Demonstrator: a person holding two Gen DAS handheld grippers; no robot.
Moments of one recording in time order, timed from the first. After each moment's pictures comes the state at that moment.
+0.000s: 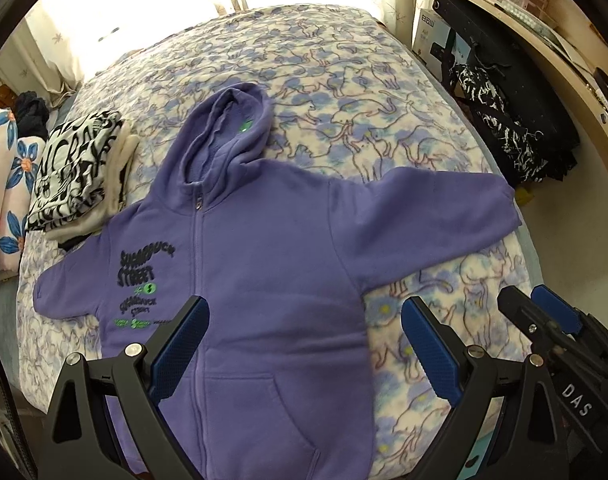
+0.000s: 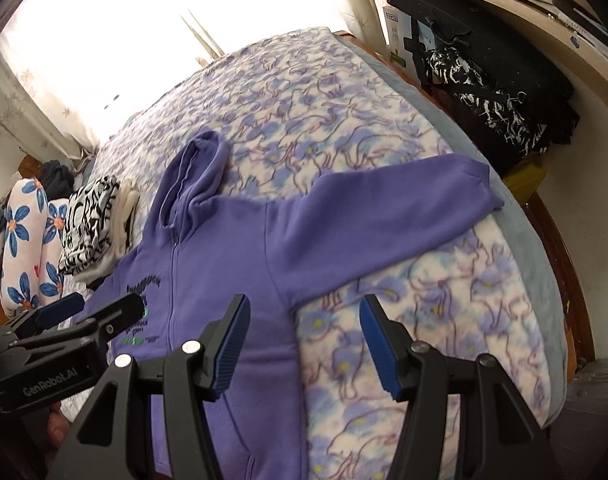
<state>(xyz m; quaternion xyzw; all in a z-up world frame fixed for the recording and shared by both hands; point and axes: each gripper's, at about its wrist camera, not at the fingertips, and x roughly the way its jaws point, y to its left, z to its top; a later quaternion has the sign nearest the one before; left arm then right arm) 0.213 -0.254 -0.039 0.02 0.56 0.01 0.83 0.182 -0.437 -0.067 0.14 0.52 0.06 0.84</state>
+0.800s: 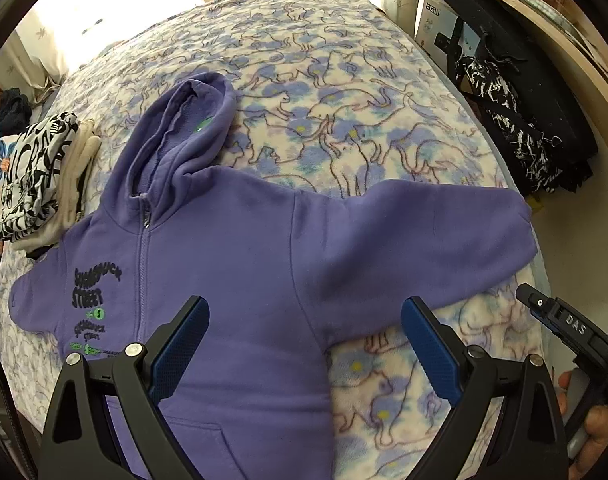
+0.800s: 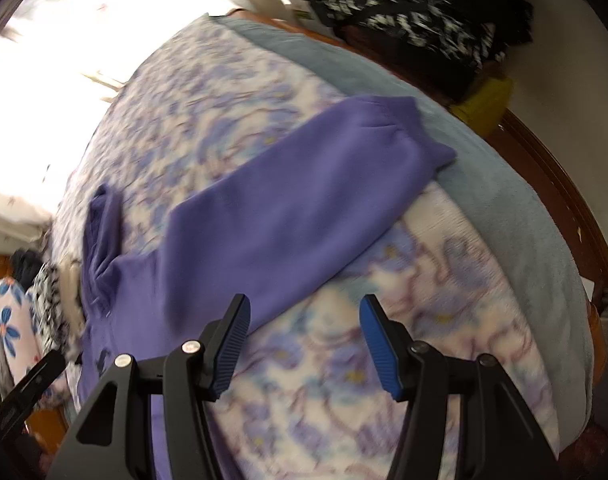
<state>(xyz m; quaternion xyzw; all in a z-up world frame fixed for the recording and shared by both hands) 0.293 -0.305 -0.115 0.01 0.57 0.01 0.82 0.260 -0.588 -0.207 0.27 0.56 -0.04 0.78</state>
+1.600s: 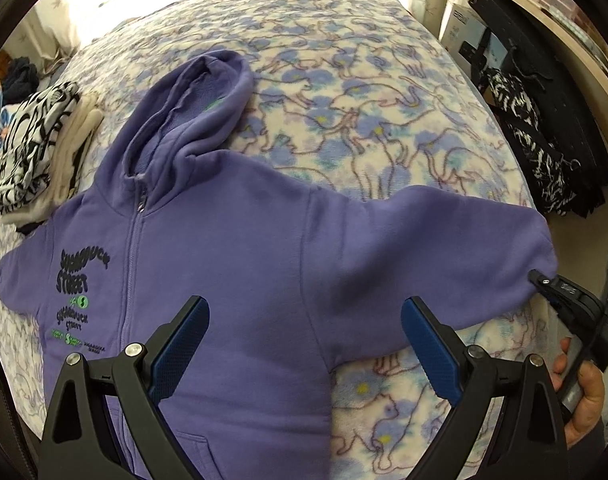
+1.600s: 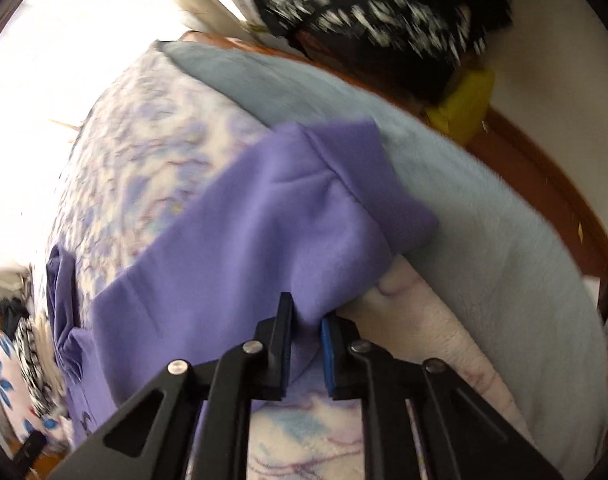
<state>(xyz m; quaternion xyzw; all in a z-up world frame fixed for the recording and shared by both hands) 0.306 -0.278 -0.148 -0.03 0.58 0.04 0.81 0.313 -0.634 -0.265 0.28 0.53 -0.08 0.80</state>
